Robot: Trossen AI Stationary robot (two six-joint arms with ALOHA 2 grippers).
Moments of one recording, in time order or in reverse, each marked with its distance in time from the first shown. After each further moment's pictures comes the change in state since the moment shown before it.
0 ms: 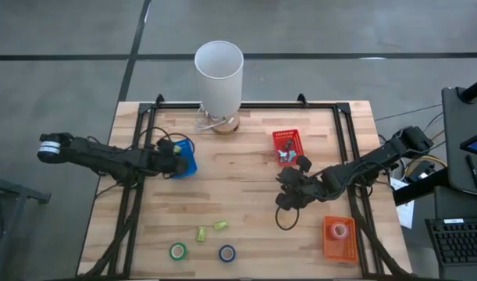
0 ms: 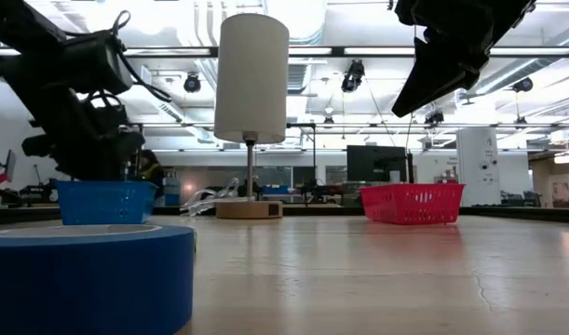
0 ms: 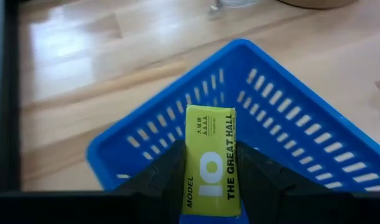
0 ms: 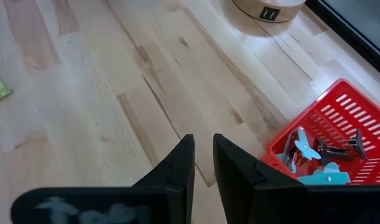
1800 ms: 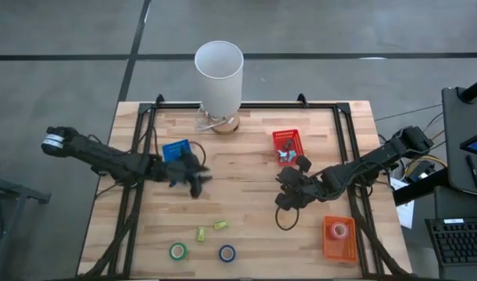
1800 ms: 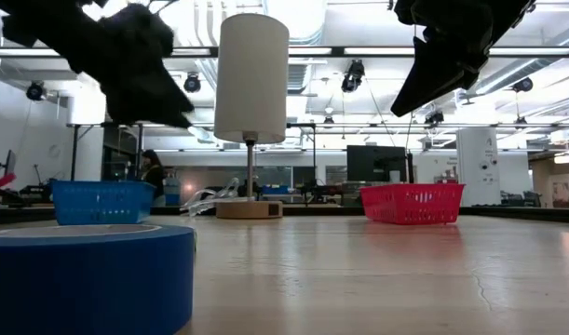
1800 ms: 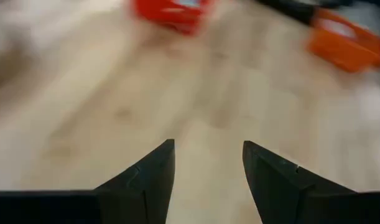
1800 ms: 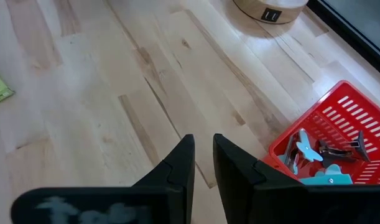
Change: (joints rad) left arm -0.231 0.043 0.147 0.535 0.371 0.532; right arm 0.000 0.001 -0.001 0.009 -0.001 -0.007
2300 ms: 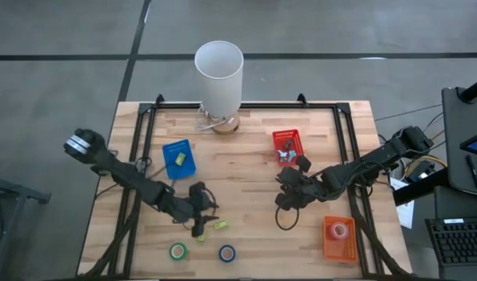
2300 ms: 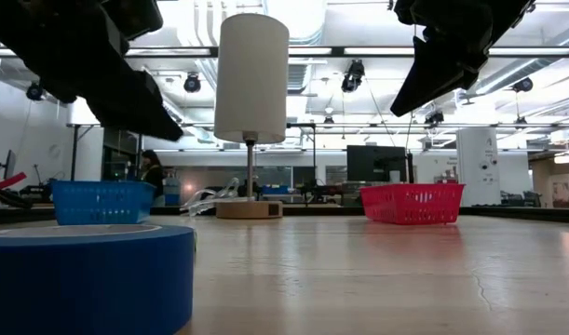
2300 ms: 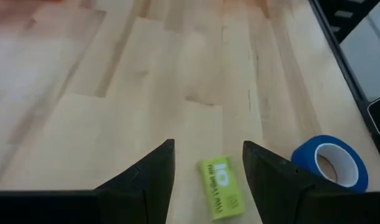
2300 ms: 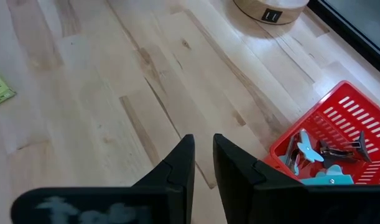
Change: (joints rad) left arm -0.329 0.383 0.115 0.207 -0.061 0.048; right arm 0.000 0.000 0.000 0.005 0.000 0.000
